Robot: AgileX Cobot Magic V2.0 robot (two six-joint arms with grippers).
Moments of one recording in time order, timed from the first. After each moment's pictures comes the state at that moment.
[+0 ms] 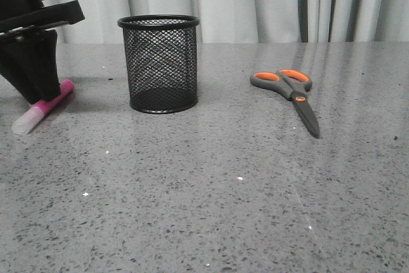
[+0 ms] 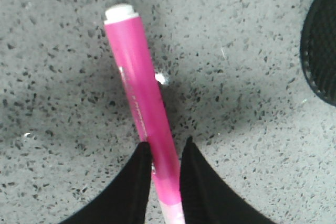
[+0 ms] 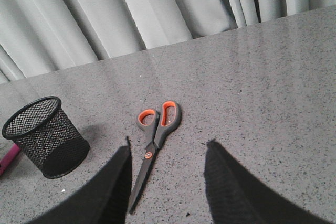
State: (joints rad) left arm -0.23 1.76 -1.41 -0.25 1.18 0.05; right arm 0.08 0.30 -0.44 0.34 0.40 -0.02
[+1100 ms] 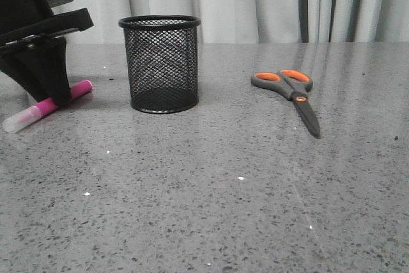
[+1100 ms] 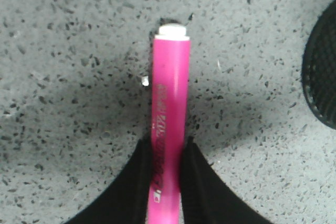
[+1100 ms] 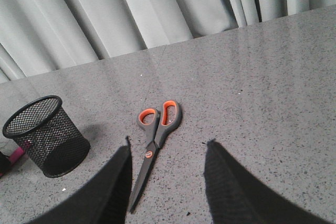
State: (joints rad) left arm -0.23 1.81 -1.42 -0.28 1.15 0.07; right arm 0.08 0.30 -0.44 0.34 0.40 -0.02
